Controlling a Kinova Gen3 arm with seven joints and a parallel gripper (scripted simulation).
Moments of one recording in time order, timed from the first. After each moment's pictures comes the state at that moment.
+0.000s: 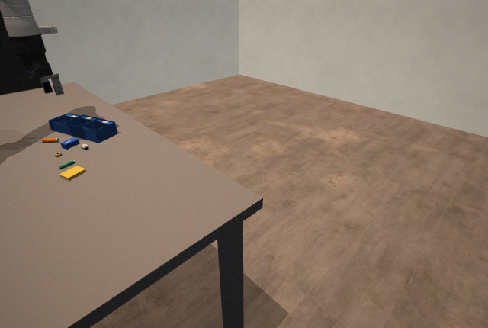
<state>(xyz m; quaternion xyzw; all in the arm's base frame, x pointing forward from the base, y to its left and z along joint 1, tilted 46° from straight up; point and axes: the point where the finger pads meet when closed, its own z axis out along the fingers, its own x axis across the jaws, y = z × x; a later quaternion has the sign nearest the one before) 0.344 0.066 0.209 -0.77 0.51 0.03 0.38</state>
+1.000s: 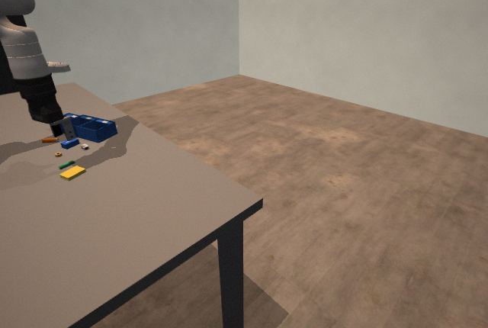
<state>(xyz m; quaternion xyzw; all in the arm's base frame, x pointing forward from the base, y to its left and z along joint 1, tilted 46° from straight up) 0.365 -0.039 0.020 -0.77 0.51 0.04 0.38</state>
